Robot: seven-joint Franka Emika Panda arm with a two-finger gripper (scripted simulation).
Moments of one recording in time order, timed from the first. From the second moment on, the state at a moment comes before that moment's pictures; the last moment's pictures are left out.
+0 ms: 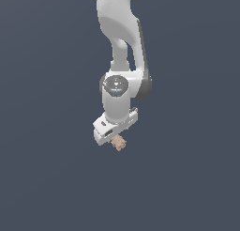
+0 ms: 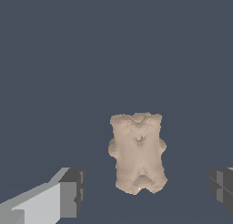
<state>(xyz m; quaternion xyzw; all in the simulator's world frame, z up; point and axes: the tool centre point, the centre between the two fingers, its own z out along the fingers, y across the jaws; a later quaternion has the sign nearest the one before) 0.042 -0.011 0.106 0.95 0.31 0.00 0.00</state>
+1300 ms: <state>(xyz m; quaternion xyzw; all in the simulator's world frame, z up) 0.044 -0.012 0.047 0.94 0.35 0.00 0.00</state>
